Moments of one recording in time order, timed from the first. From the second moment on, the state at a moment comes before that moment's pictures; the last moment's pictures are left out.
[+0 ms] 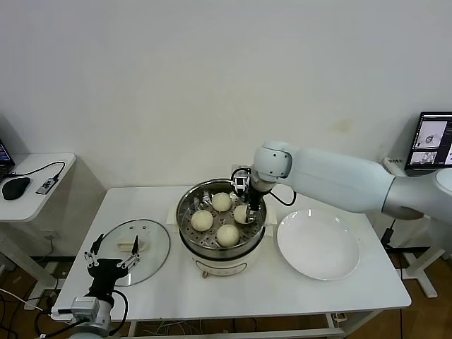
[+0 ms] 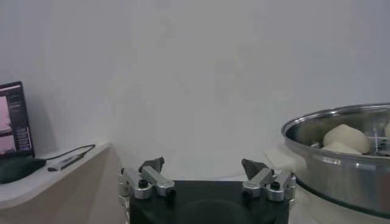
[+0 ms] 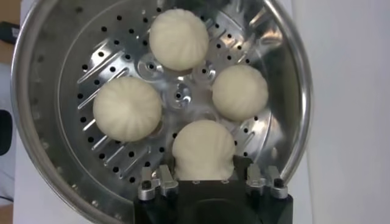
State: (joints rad) left arm 1.60 -1.22 -0.61 -2.11 -0.15 0.09 -0.17; right arm 0.44 1.10 -1.22 1.30 0.44 -0.72 -0.87
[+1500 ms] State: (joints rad) left arm 1.61 -1.25 -0.59 -2.06 -0.05 0.08 -0.17; right arm -0.81 0.86 0.10 1.87 0.34 -0.13 -0.30
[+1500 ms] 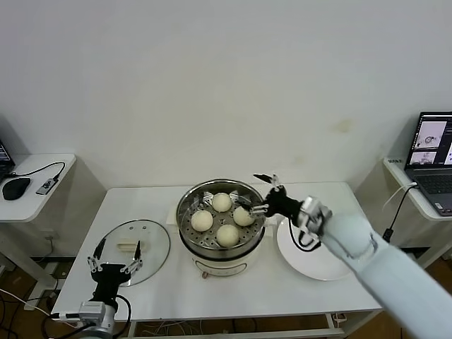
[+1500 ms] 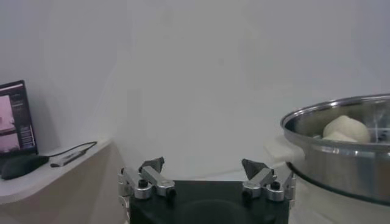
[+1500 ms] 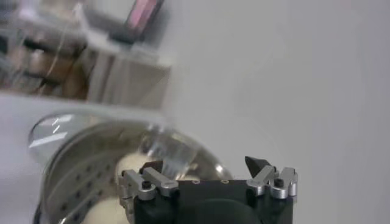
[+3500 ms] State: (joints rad) left arm 1.13 -1.03 -0.41 -1.33 1.10 -0.04 -0.18; right arm -1.57 1.45 1.15 2.03 0.05 0.00 -0.22
